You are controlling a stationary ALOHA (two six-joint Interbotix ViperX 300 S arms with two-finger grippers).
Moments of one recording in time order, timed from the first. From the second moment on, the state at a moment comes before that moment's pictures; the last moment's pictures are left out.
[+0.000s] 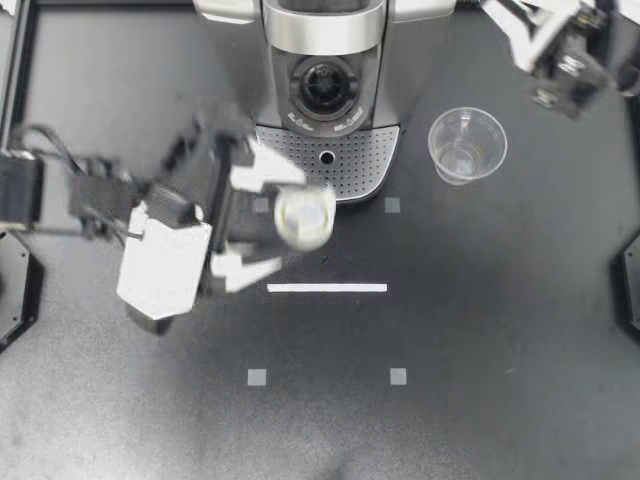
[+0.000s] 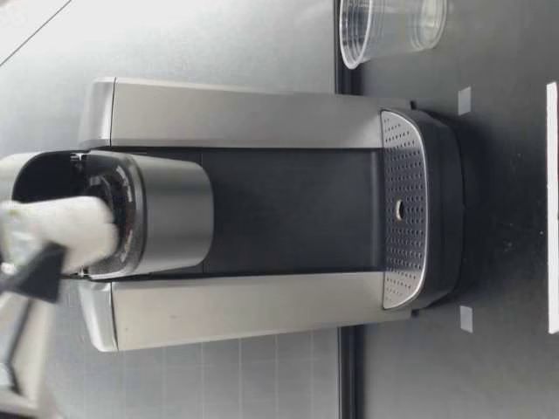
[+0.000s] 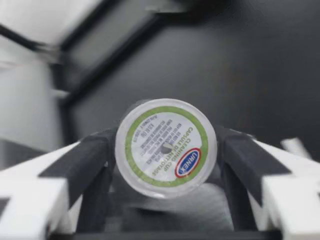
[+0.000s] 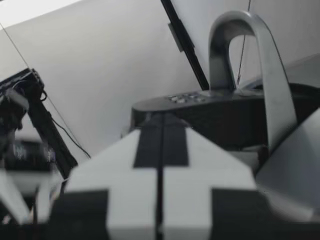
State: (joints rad) left arm -0.04 -0.32 0.47 0.42 0.34 0.35; right arm -0.43 -0.58 0.90 -0.02 -0.56 0.45
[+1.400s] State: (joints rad) left arm 0.12 -0.25 0.43 0.64 0.32 0.35; right arm -0.43 -0.67 0.96 -0.02 -0.56 0.44
